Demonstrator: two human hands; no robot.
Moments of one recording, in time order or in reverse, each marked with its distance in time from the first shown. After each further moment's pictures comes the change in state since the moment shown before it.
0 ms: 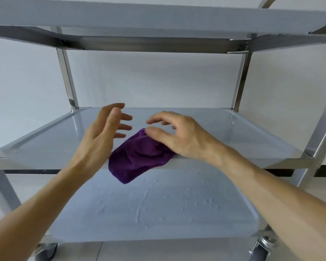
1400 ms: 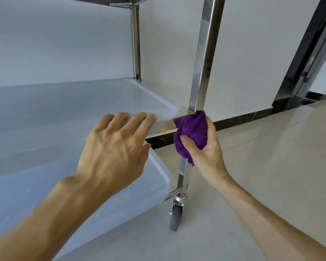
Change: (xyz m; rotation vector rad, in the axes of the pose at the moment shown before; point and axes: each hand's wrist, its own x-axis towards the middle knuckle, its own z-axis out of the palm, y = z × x) left_hand -0.028 0.020 0.254 0.935 -0.289 0.747; right_hand -0.220 0.196 -0.081 0.207 0.851 0.401
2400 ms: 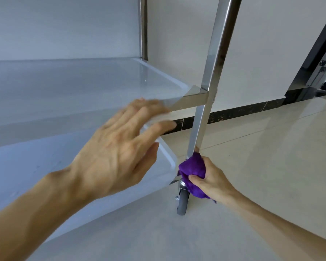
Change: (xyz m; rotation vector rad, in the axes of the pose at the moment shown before) left_hand -0.028 -0.014 0.014 -0.287 0.043 0.273; right_hand -0.059 0.089 -0.017 -0.468 -0.371 0.451
